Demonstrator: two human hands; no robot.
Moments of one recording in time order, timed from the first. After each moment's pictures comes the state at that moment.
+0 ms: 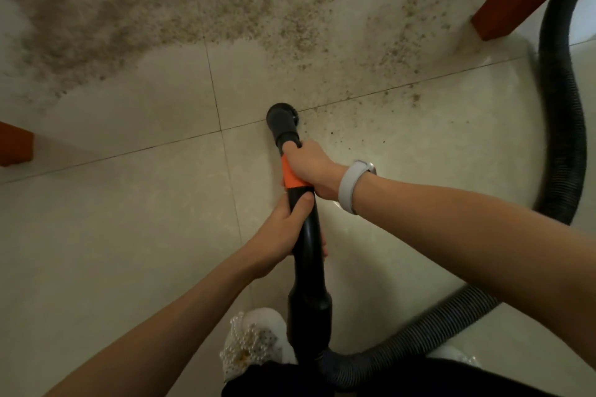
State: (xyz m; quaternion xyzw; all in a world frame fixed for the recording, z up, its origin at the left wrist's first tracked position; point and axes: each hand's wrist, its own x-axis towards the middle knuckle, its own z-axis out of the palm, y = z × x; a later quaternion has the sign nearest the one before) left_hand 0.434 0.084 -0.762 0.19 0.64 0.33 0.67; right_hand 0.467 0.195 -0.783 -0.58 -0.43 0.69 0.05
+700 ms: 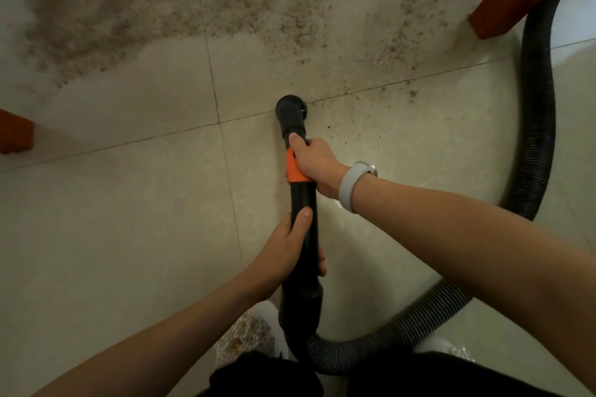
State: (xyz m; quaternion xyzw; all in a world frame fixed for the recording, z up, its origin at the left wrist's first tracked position) left_hand 0.460 0.050 -0.767 0.19 0.65 0.34 0.65; right_hand 0.486 0.189 -0.789 -0.58 -0.39 0.71 0.10
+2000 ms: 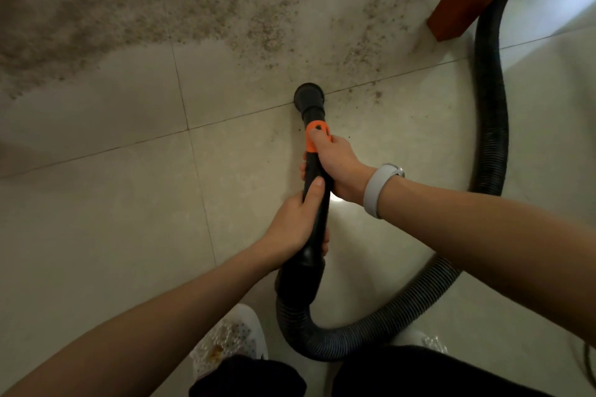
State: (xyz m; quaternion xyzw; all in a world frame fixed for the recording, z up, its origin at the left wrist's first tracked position) left_hand 0.496 0.101 -0.764 0.27 0.66 0.30 0.63; right_hand 0.551 0.201 -0.768 -0.59 -0.29 0.73 0.20
